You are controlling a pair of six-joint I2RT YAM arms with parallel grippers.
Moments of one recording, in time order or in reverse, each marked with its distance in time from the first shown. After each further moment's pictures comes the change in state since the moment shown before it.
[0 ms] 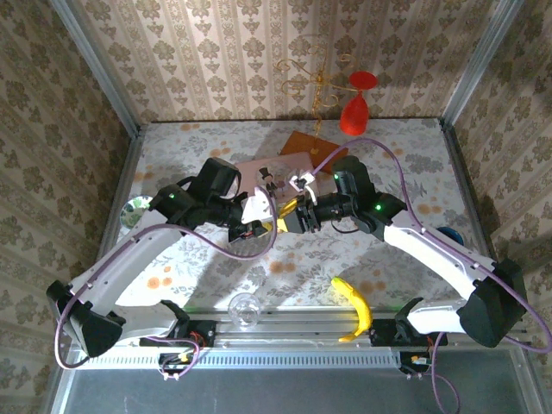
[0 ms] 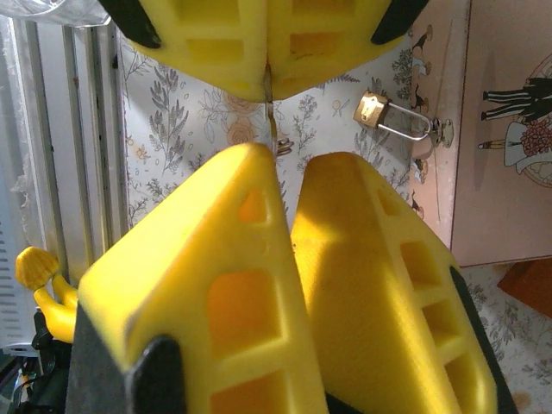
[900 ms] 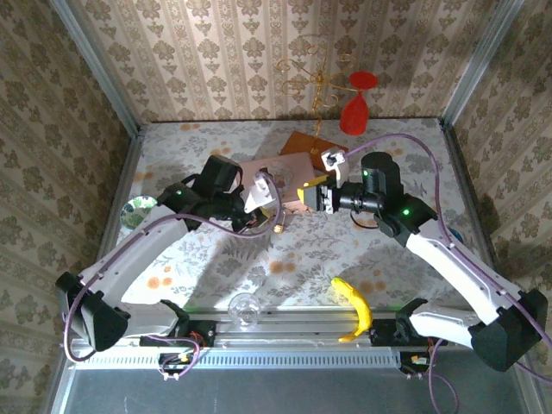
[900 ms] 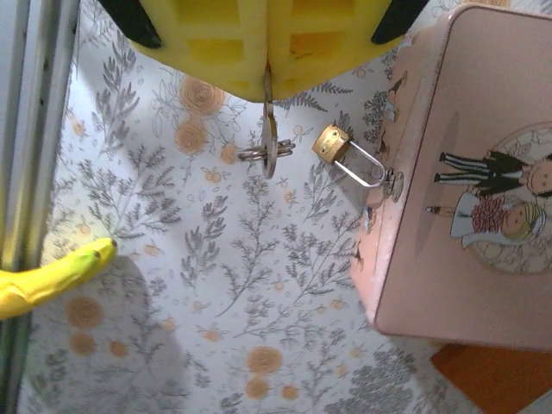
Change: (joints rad) left arm 0.040 0.045 -0.031 0.095 -0.107 -0.154; right arm -0.097 -0.148 -0.015 -0.016 0.327 0.138
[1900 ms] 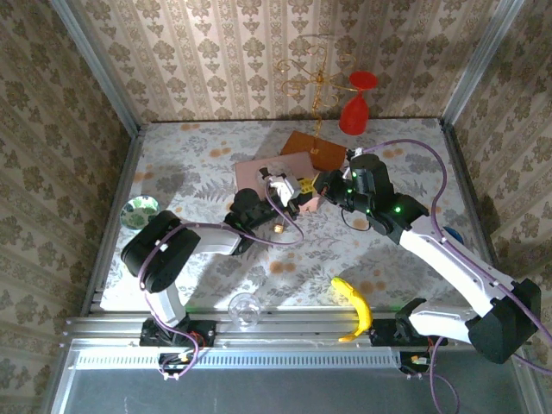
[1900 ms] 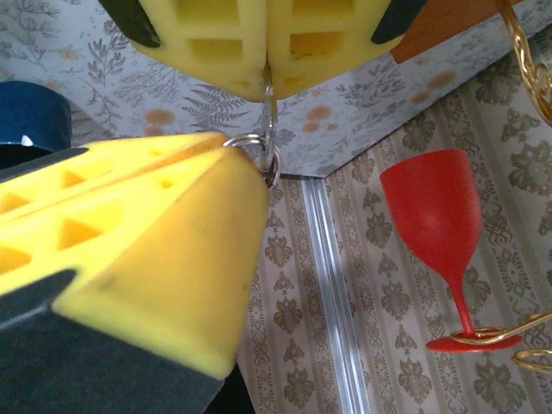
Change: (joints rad) left arm -0.112 0.484 -0.472 2.039 -0.047 -0.456; right arm 0.030 0.040 0.016 -0.090 0.436 0.702
